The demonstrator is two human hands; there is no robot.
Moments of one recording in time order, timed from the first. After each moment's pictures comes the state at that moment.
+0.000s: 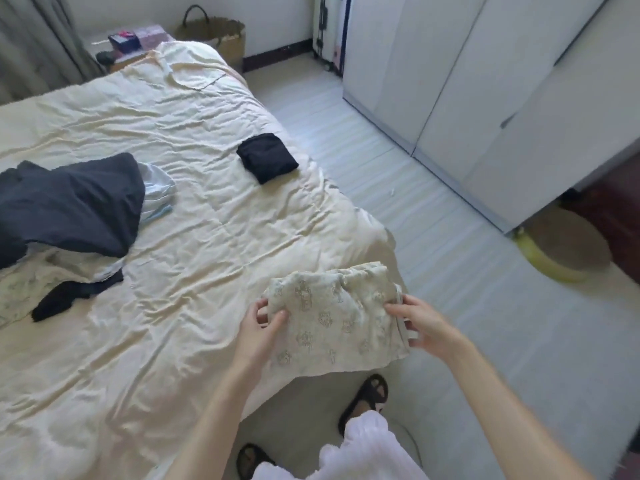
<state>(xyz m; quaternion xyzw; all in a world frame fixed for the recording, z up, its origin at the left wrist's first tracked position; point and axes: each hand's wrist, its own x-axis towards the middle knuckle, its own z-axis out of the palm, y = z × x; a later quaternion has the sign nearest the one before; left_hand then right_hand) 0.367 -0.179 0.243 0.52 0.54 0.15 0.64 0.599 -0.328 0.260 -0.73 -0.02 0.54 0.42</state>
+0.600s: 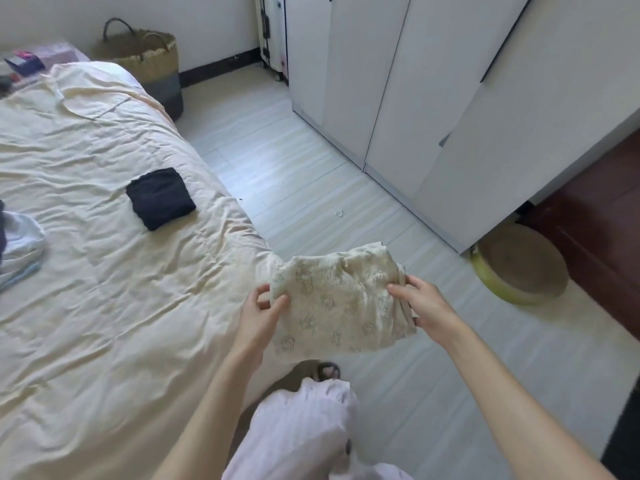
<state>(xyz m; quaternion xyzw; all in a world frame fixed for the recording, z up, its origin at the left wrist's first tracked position) 0.729 -0.210 0.244 0.51 0.53 0.14 0.67 0.937 -0.363 0.277 -0.77 -0.05 0.44 0.47</state>
